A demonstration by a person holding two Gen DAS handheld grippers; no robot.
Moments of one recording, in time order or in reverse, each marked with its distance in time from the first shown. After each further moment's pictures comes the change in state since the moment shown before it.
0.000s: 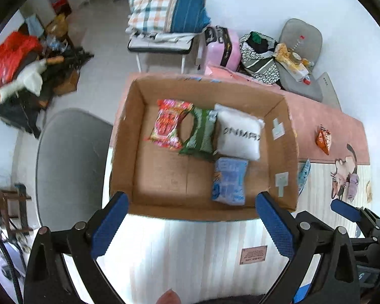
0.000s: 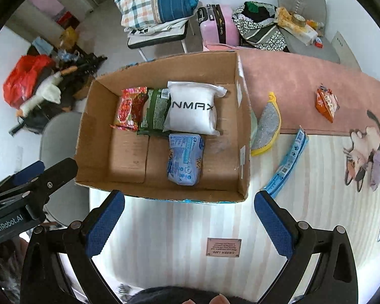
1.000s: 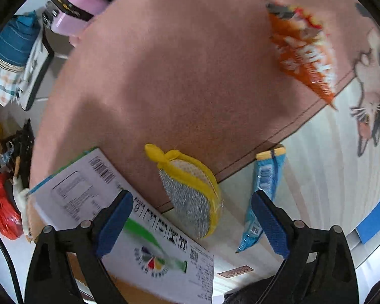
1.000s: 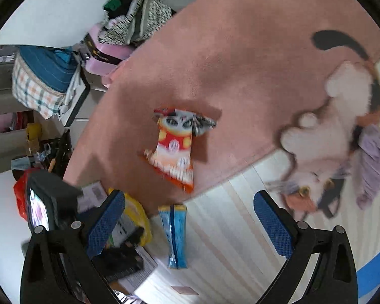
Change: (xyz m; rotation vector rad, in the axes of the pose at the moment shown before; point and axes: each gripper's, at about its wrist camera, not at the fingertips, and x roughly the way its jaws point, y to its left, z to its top) left arm 0.275 -0.329 0.086 0.709 0.640 0.181; right arm 0.093 -0.389 0.138 0.639 0.168 0.135
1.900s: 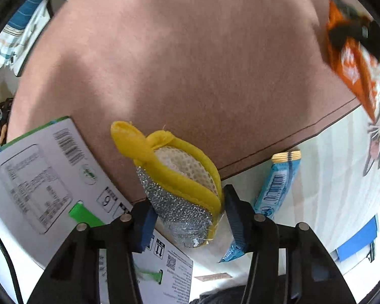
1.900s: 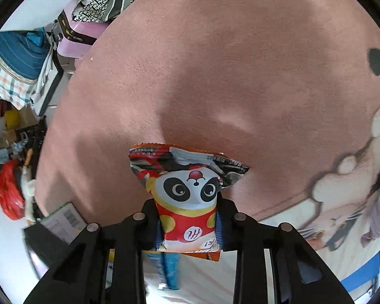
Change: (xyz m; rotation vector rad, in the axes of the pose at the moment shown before) left arm 0.039 0.009 -0.012 -0.152 0.018 -0.081; right arm 0.084 0.048 0.053 -0.065 0.098 -0.159
